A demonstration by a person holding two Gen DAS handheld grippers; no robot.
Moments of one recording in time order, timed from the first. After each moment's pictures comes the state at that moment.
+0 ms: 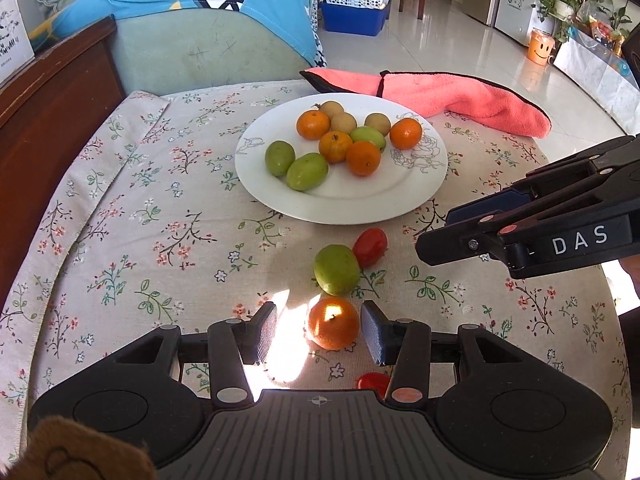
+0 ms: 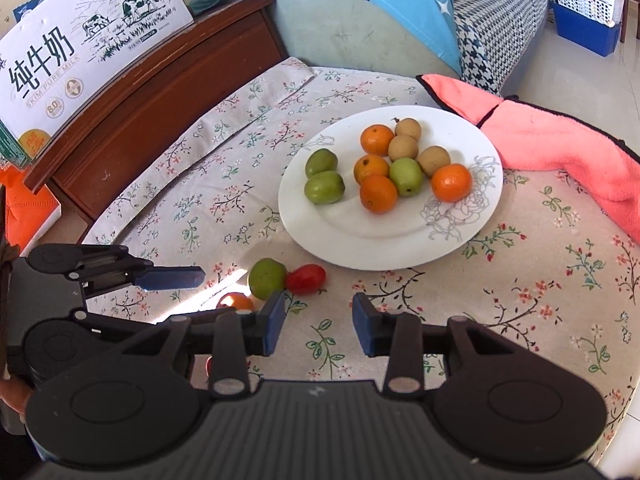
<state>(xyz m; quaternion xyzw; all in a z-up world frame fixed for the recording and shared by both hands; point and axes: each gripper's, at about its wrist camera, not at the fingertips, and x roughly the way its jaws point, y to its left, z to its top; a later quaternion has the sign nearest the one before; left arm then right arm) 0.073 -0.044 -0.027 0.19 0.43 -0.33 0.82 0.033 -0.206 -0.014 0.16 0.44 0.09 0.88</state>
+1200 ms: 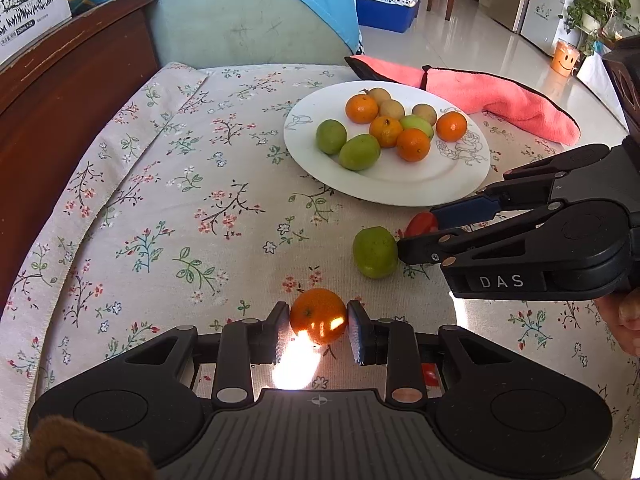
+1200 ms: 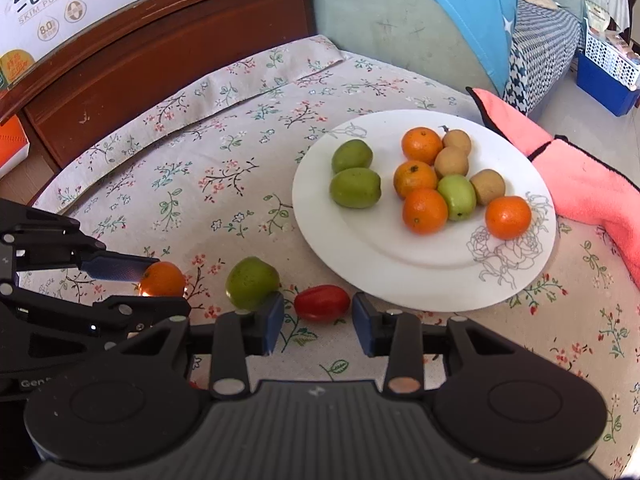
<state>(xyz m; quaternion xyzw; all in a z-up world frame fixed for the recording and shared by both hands) 0.088 -0.012 -0.032 0.16 0.44 -0.29 0.83 0.069 -0.157 -0.042 0.05 0.44 0.09 0.89</state>
